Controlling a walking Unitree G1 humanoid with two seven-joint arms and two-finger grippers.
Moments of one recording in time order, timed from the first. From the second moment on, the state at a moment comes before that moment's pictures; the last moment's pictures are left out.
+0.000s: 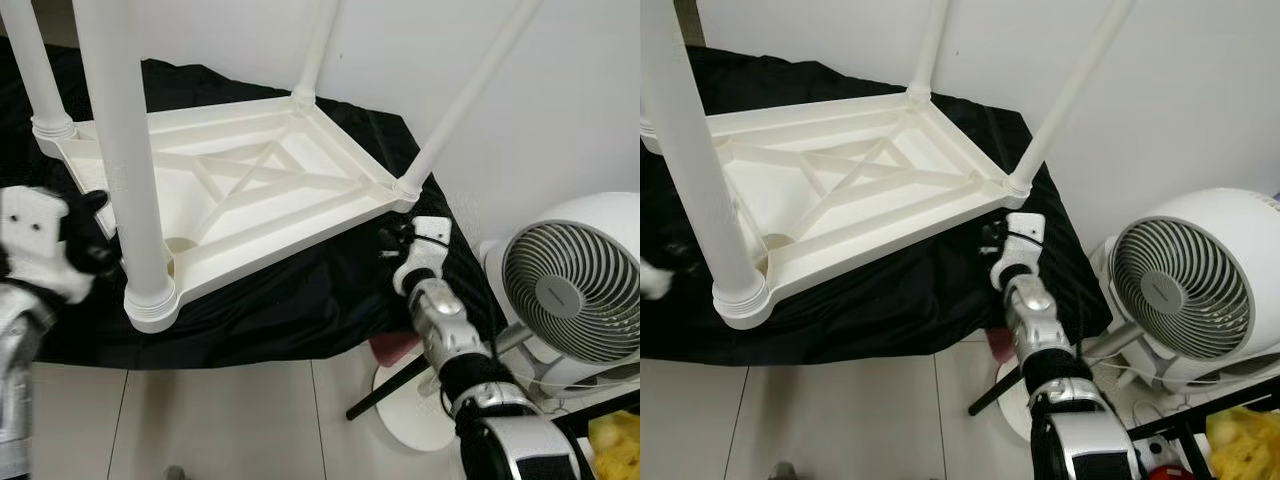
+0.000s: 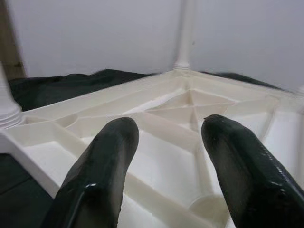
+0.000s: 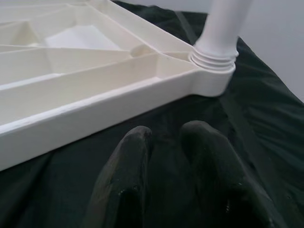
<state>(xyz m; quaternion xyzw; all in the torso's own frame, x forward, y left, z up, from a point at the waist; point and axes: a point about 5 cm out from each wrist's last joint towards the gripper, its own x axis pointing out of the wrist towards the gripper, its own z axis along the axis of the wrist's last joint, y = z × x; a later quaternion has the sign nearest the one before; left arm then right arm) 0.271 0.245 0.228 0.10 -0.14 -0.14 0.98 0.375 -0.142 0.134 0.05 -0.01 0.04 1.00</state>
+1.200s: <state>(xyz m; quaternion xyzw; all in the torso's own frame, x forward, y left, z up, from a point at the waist) 0.260 0.117 0.225 0.03 -0.15 -0.29 0.95 0.385 -0.113 0.127 0.05 0.04 0.07 1.00</state>
